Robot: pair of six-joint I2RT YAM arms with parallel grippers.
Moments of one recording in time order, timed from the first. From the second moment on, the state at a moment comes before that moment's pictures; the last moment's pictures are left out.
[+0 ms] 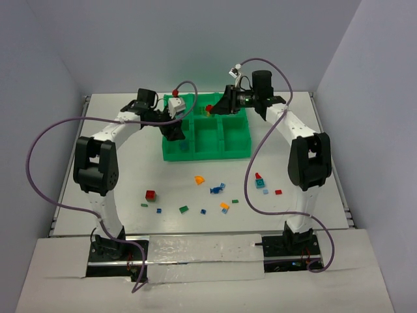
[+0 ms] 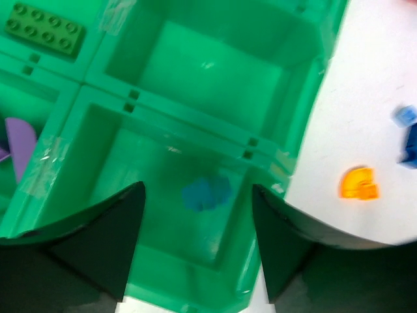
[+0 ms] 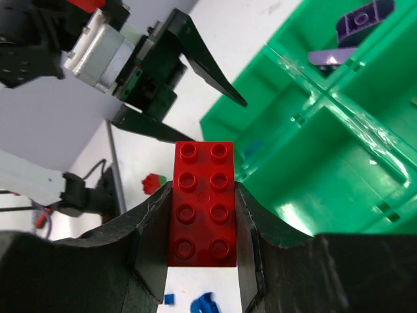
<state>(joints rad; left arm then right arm) -0.26 1.96 1.53 -0.46 0.76 0.60 0.23 1.96 1.65 -0.17 -0.99 0.32</state>
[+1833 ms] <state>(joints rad) -0.24 1.93 1.56 0.78 1.32 -1.00 0.32 1.91 1.53 0.64 -1.10 0.93</state>
